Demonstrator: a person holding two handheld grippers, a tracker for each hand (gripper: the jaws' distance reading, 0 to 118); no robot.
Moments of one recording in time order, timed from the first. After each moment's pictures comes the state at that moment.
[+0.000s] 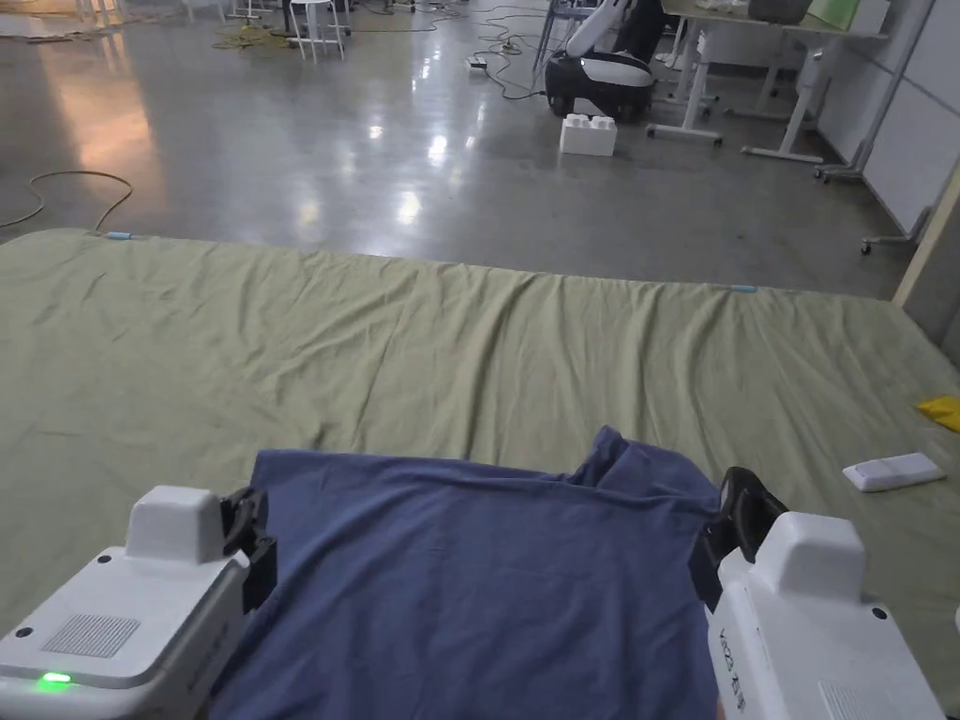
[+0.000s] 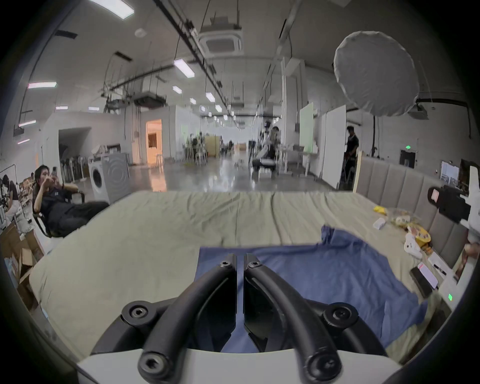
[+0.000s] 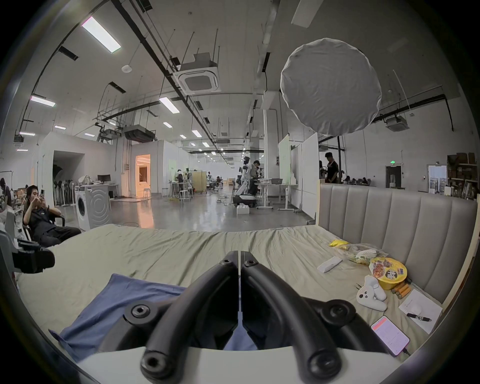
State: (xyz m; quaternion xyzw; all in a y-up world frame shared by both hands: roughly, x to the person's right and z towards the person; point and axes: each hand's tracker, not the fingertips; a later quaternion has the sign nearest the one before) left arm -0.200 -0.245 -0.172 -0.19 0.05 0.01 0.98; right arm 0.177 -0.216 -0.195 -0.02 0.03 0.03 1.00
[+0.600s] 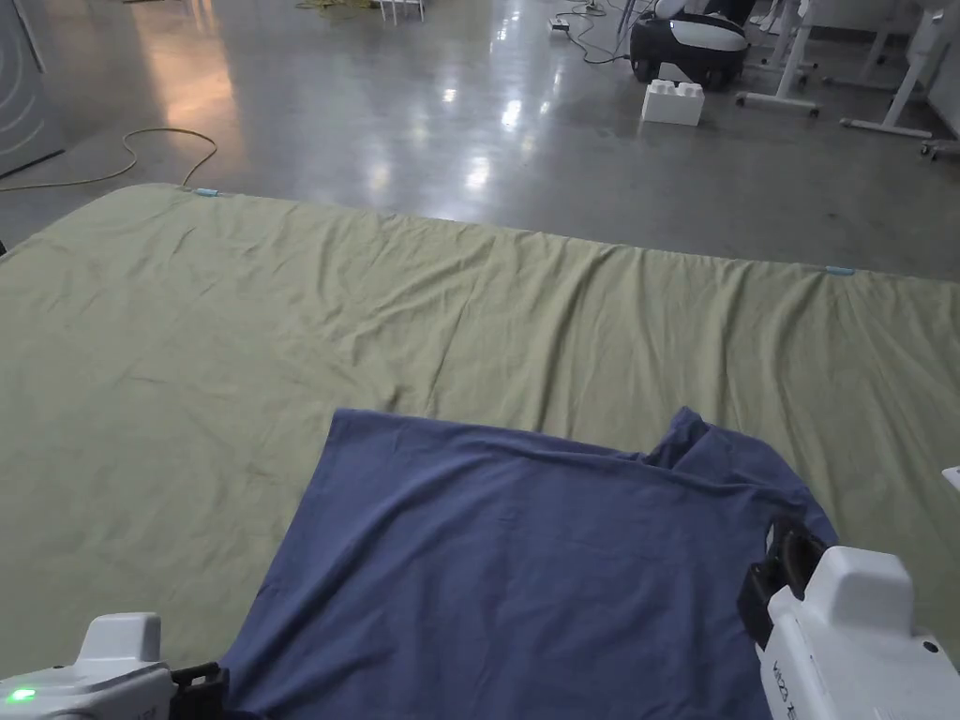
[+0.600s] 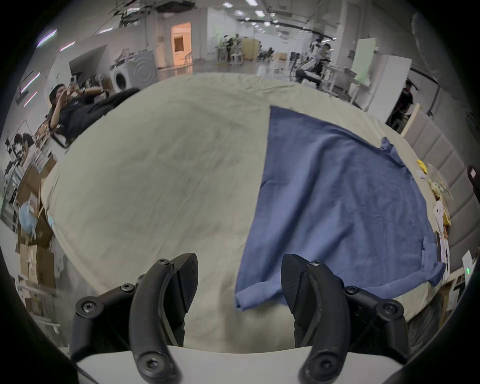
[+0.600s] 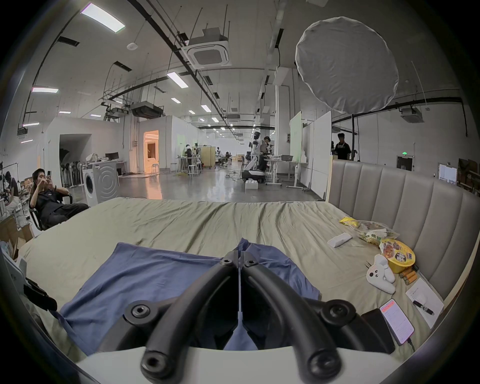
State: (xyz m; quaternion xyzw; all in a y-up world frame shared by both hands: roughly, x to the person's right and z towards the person) left arm -0.301 -0.357 -0.127 -0.47 0.15 0.11 0.86; right arm 0.163 -0.252 -0.199 -0.10 0.06 0.04 0.99
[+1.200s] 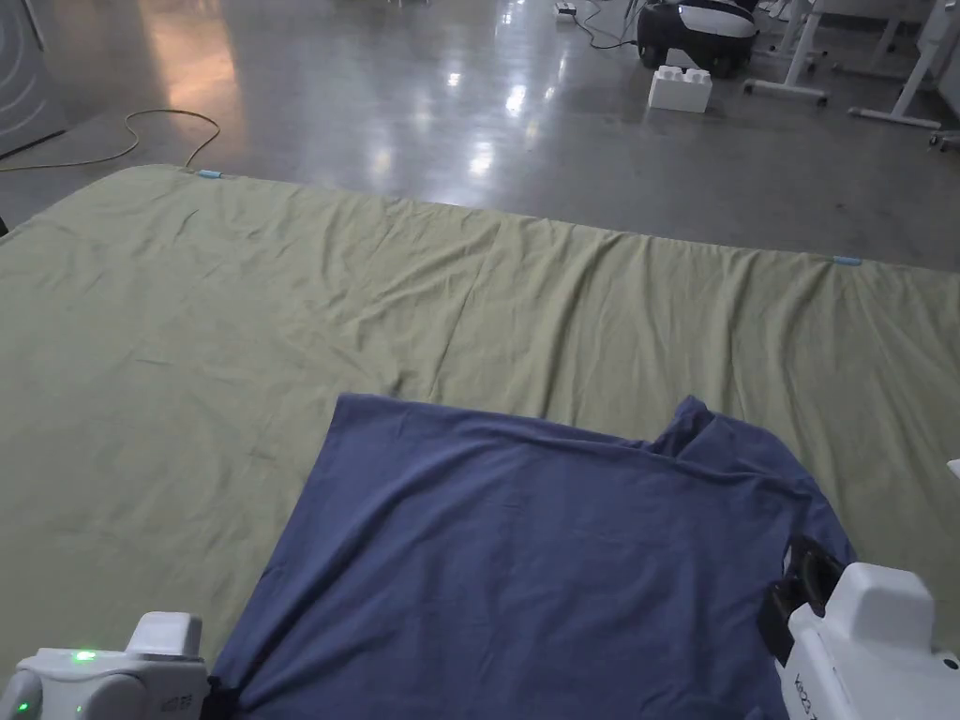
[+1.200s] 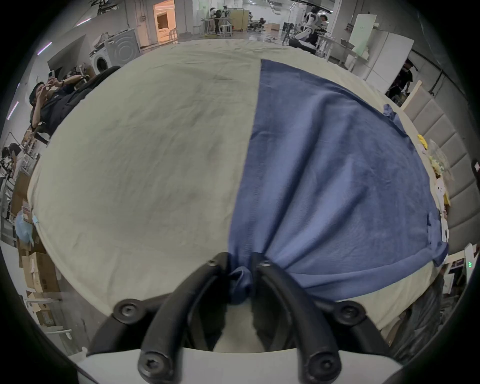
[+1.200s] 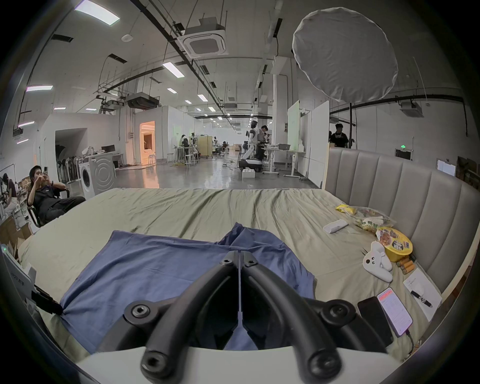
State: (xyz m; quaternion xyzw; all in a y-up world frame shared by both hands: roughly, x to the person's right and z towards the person) left arm -0.293 -0.391 -0.140 -0.54 0.09 0.10 0.83; right arm 0.177 -0.267 -0.196 -0.14 0.05 0.04 0.99
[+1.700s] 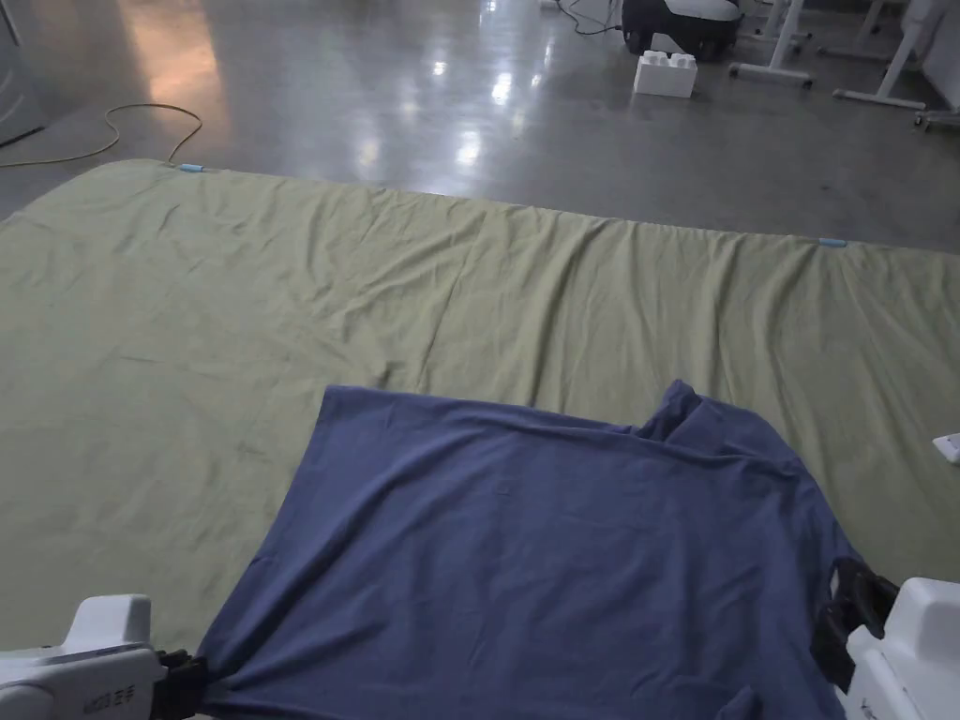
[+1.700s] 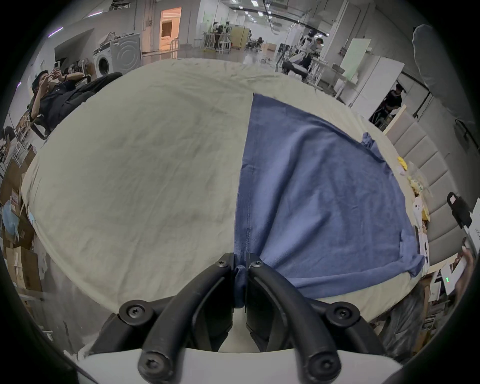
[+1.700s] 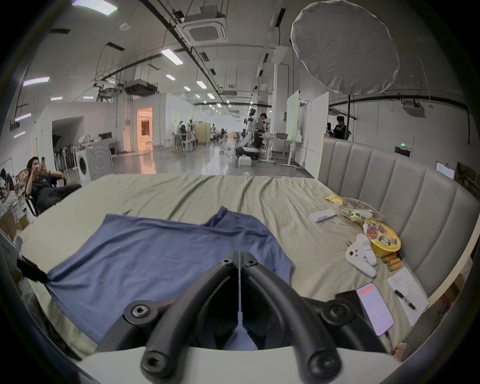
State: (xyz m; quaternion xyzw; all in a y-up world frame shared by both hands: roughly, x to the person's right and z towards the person) left arm -0.307 -0.348 -0.119 -0.48 0.07 0.14 0.86; right arm 0.224 -0.261 -0.181 -0.19 0.04 0.06 0.98
